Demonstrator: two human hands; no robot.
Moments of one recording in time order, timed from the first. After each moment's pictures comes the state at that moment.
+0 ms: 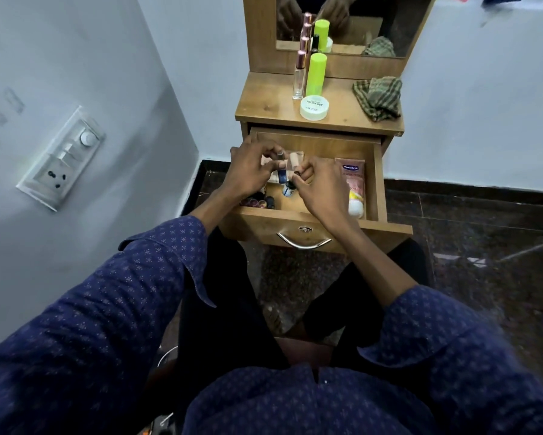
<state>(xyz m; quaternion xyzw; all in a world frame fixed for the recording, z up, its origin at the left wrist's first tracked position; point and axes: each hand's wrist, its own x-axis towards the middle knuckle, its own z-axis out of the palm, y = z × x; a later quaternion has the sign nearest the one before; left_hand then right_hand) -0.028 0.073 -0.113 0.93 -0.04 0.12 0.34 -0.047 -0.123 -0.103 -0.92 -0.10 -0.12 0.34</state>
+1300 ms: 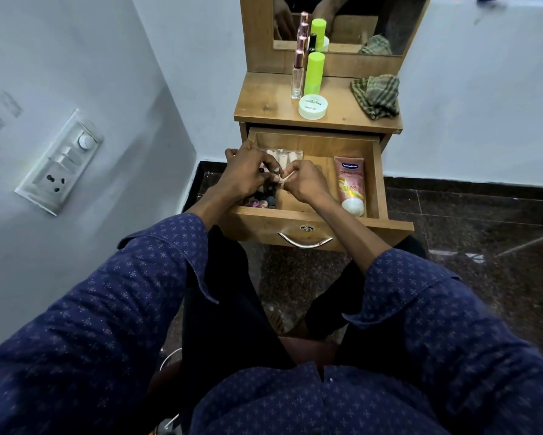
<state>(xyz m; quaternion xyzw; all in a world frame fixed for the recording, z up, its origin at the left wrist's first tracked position) -0.037 0.081 -0.112 0.97 -0.05 0.03 0.23 -0.015 -0.094 -0.129 -0.91 -0.05 0.12 0.39</state>
